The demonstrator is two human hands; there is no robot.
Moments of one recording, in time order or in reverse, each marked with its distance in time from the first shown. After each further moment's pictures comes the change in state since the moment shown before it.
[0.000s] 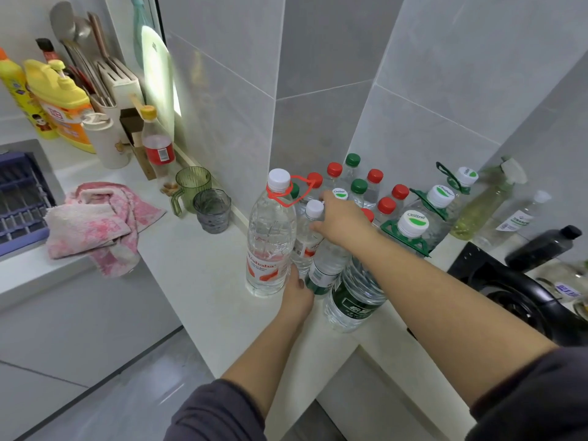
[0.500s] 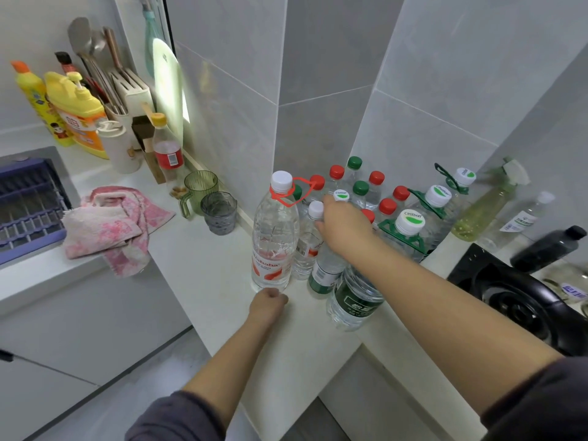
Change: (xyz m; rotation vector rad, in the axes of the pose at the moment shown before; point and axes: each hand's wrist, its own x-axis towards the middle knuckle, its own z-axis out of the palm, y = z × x) left_hand -0.010 -0.015 -0.061 0.279 0.201 -0.234; right_hand -0.013 -0.003 0.005 -0.190 0.123 -0.051
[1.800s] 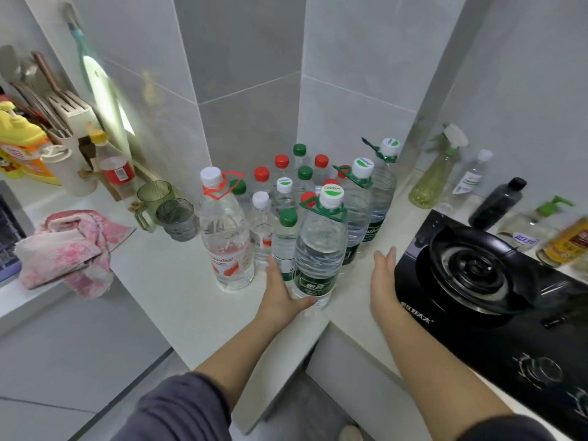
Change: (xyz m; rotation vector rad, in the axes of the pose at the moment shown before) left_hand -0.042 0.020 0.075 0.257 -0.152 0.546; right_hand -0.086 0.161 0.133 1.536 0.323 0.746
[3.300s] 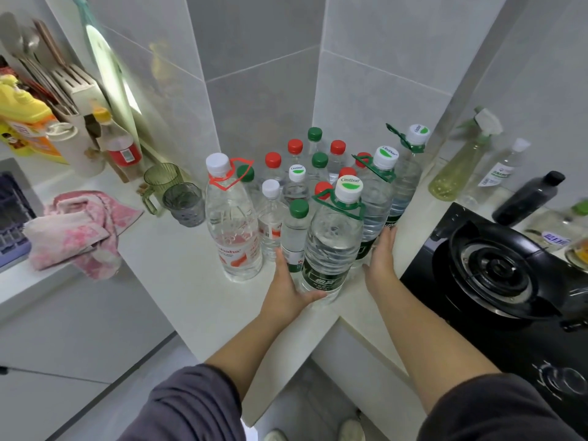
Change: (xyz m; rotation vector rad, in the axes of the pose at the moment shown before) left_hand 0.009 -0.018 0.002 0.056 0.009 -0.041; right_hand 0.039 -0.004 0.042 0.212 -0.095 0.042
